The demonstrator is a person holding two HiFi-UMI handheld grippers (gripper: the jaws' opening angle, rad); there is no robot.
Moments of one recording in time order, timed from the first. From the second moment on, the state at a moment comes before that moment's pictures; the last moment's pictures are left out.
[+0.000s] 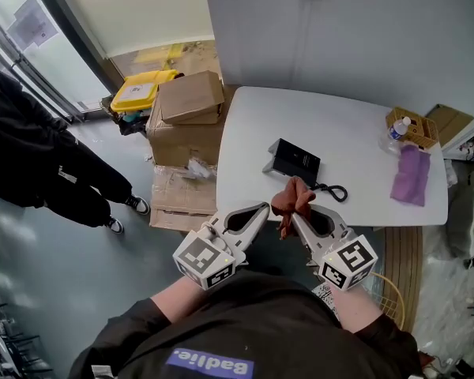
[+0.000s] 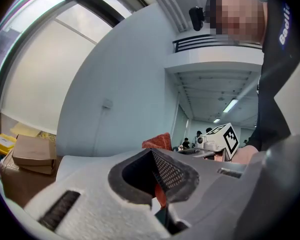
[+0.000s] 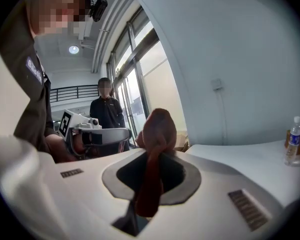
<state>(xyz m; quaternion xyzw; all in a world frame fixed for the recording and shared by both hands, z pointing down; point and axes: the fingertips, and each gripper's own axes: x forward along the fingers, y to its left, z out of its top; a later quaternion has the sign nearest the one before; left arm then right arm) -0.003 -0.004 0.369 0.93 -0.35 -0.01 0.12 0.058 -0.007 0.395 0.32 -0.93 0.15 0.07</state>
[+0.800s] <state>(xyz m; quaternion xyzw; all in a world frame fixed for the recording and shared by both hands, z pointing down) -0.018 -0.097 0.396 0.95 -0.28 0.00 0.14 0.053 -0.120 0.446 0.39 -0.90 0.16 0.13</state>
